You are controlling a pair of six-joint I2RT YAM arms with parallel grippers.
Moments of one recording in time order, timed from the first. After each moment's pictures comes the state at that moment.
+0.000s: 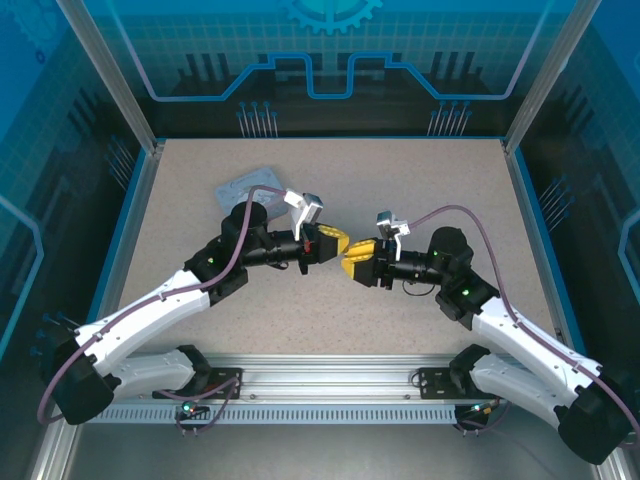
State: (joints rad) left arm -0.72 1.12 0.91 0.07 0.55 -0.41; right arm 0.59 0.90 0.59 0.24 -0.75 0.46
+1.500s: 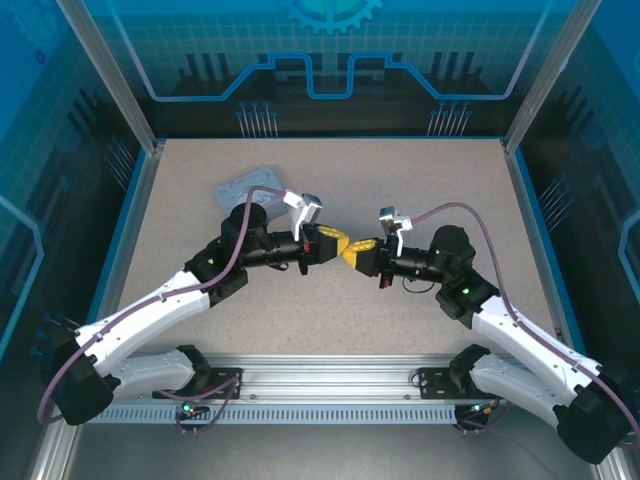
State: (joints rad) left arm -0.72 1.12 0.90 0.08 0.55 -0.43; right arm 0.58 0.90 0.60 0.27 -0.74 0.51
